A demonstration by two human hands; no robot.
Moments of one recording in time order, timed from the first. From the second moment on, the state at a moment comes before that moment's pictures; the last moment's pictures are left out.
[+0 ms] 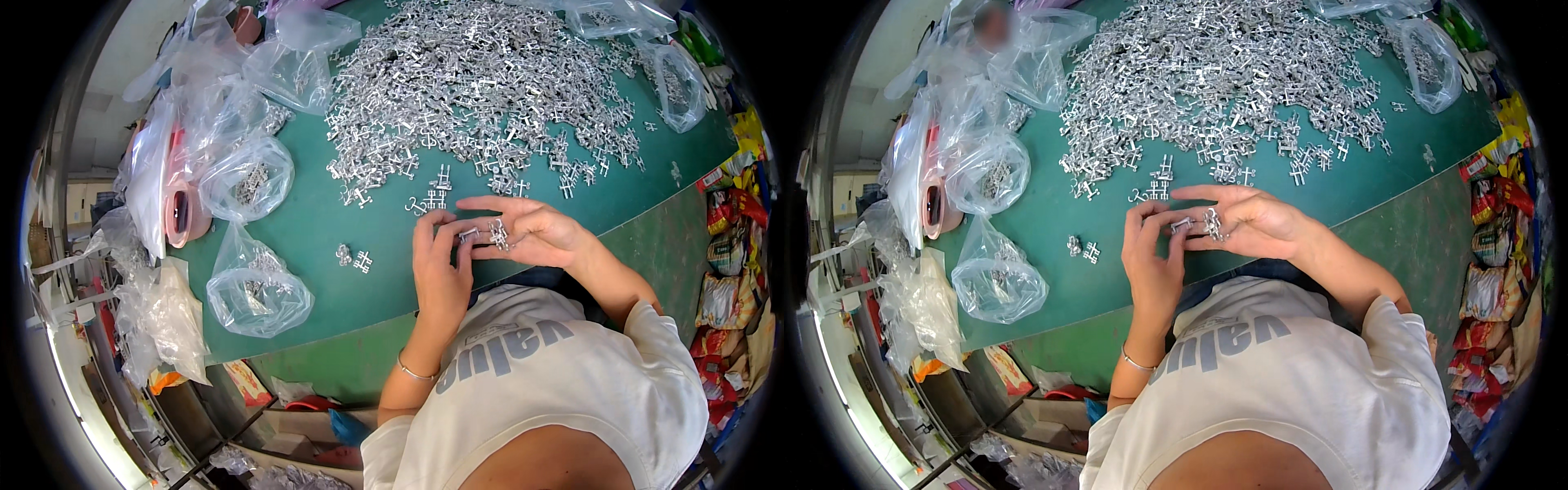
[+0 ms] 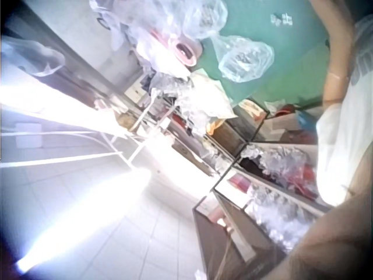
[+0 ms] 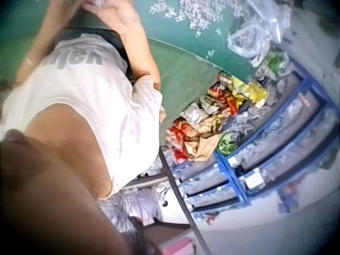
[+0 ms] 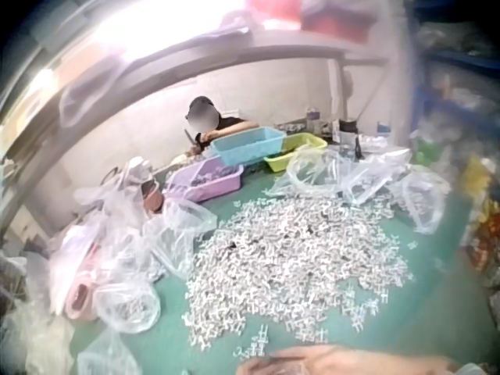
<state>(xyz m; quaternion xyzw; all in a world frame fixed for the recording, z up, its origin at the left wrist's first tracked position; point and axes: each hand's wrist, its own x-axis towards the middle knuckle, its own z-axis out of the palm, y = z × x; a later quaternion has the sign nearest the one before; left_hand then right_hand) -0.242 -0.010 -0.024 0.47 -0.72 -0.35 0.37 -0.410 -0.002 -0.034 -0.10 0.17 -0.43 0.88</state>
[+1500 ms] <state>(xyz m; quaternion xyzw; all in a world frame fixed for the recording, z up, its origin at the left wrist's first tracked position) -0.128 0.064 -0.056 0.50 -0.24 -0.59 0.59 -0.136 -0.104 0.030 -0.50 0.30 -0.18 0.79</state>
